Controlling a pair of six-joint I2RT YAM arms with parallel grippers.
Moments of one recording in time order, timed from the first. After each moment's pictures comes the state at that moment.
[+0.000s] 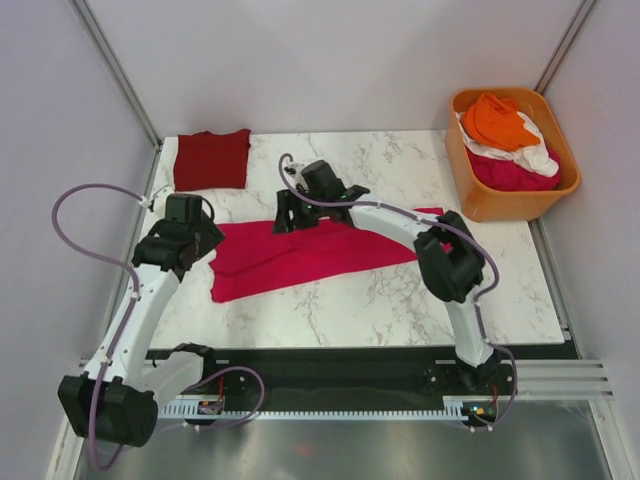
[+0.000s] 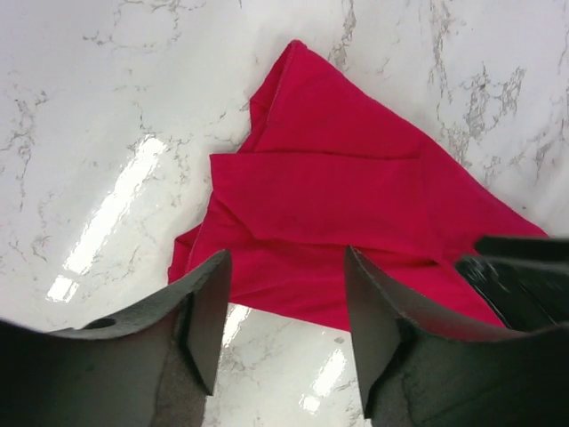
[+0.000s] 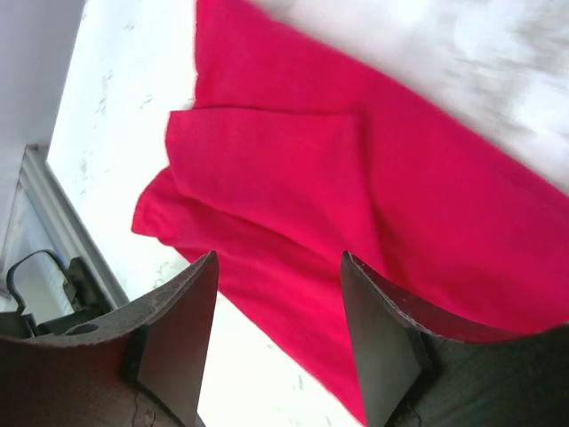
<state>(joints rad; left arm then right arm) -0.16 1.04 0.97 -0.78 -0.35 -0.72 0.72 2.07 1.63 -0.25 -0.36 0.47</state>
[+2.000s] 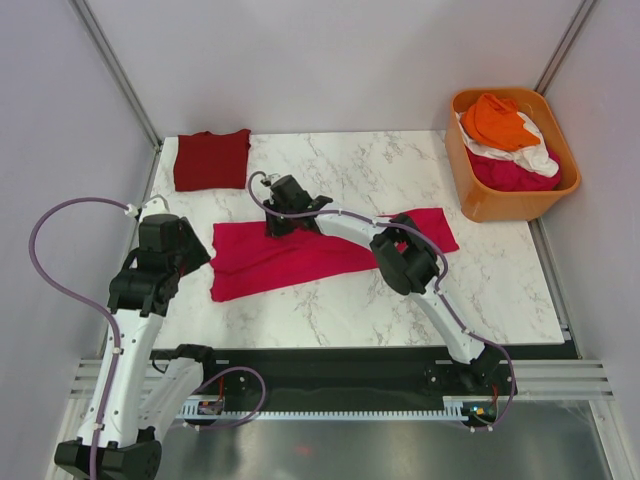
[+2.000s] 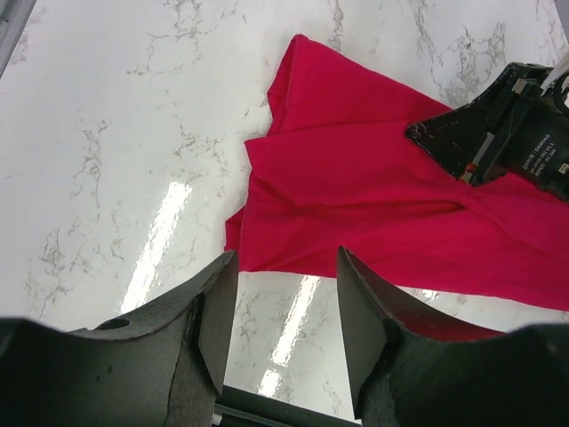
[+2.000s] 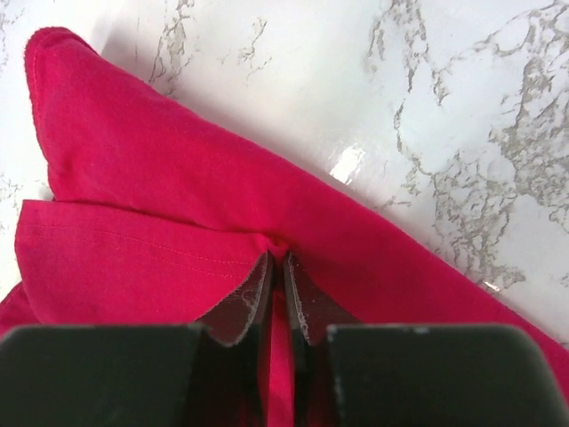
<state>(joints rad) -0.10 0.76 0.96 -0.89 -0.26 -0.48 0.82 2.48 2.02 -0.27 -0.15 0.41</state>
